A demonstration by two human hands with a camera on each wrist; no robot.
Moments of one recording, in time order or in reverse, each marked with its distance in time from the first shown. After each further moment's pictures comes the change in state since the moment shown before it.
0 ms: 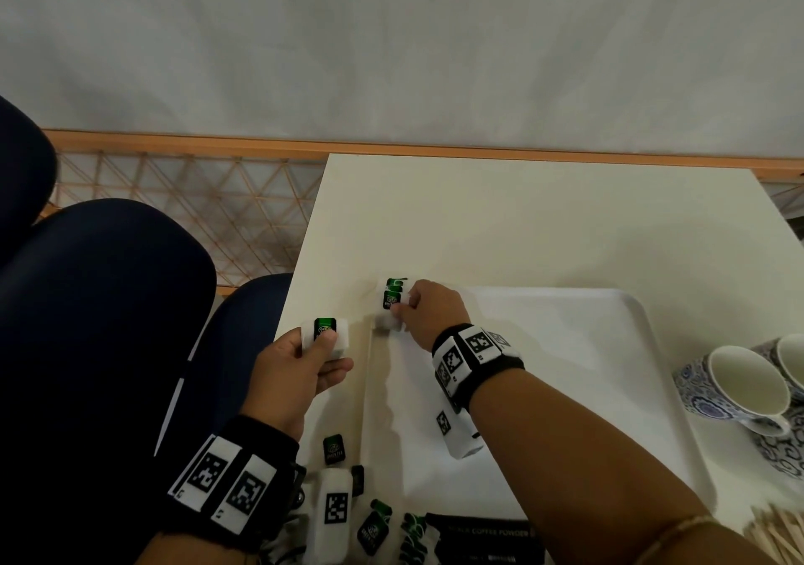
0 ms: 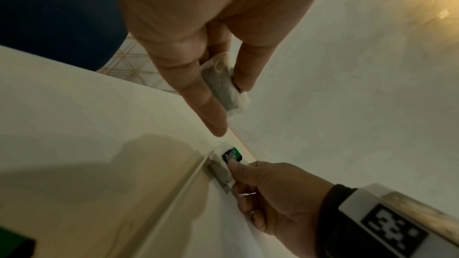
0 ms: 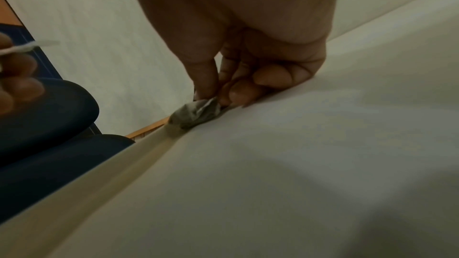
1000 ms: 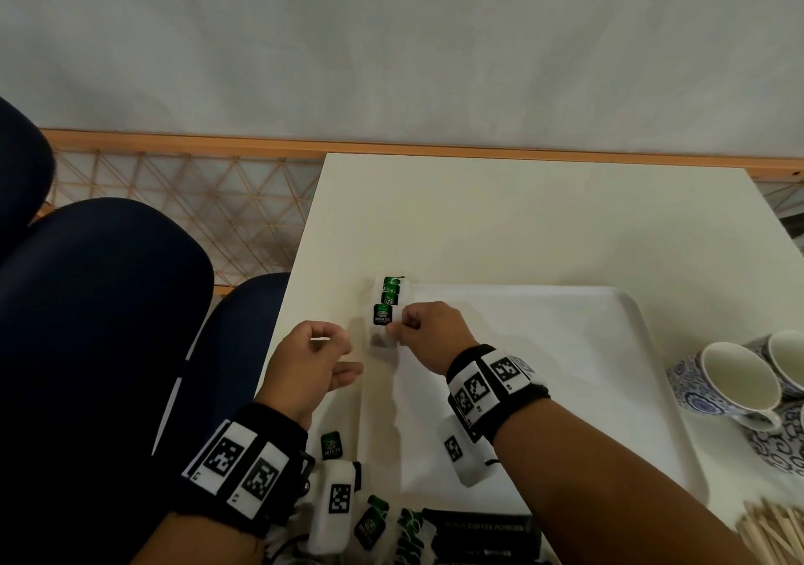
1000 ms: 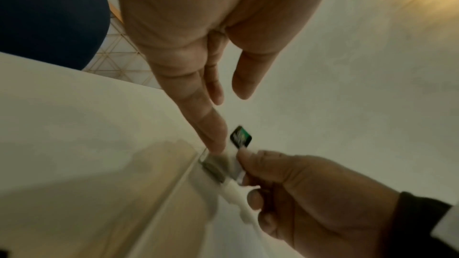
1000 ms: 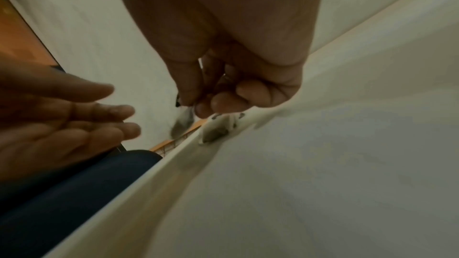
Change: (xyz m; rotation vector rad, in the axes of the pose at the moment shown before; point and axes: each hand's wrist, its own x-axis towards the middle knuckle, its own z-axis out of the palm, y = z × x) left_hand -0.002 0.005 0.012 0.166 -0.034 -0.058; right_hand -0.034 0.008 -0.006 0.089 -0.095 -0.153
